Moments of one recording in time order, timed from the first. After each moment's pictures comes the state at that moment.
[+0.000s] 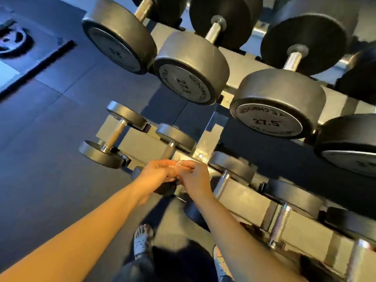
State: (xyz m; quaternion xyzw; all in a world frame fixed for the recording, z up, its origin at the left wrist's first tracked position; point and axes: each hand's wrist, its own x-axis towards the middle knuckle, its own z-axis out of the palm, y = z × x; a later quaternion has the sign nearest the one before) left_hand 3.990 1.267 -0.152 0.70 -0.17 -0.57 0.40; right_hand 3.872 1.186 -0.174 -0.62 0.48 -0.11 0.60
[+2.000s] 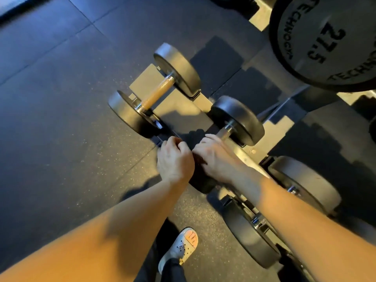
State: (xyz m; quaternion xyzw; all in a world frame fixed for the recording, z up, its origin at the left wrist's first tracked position) left_hand 4.033 1.288 -0.289 0.90 0.04 -0.23 0.38; right_hand 3.986 1.158 -0.302 -0.94 0.10 0.20 0.25
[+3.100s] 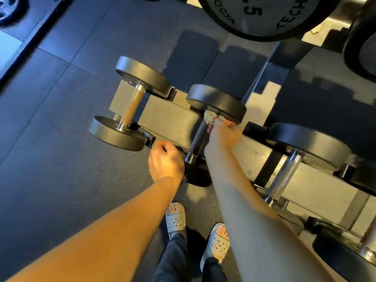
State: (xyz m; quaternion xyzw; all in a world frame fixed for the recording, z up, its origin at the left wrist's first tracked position) left_hand 4.038 1.284 -0.290 0.91 0.01 -0.20 0.36; right_hand 3.998 1.171 -0.284 -0.21 0.64 -0.36 0.64
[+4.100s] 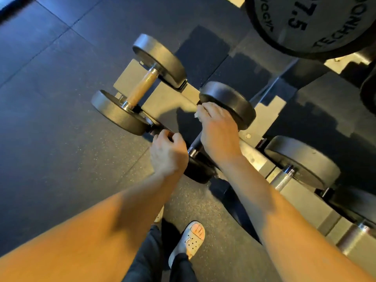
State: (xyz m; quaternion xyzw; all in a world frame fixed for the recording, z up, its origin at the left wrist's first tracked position) left_hand 4.040 1.286 -0.289 0.90 0.04 -0.25 0.36; right_hand 3.985 1.163 -0.277 -0.96 0.20 -0.12 0.14
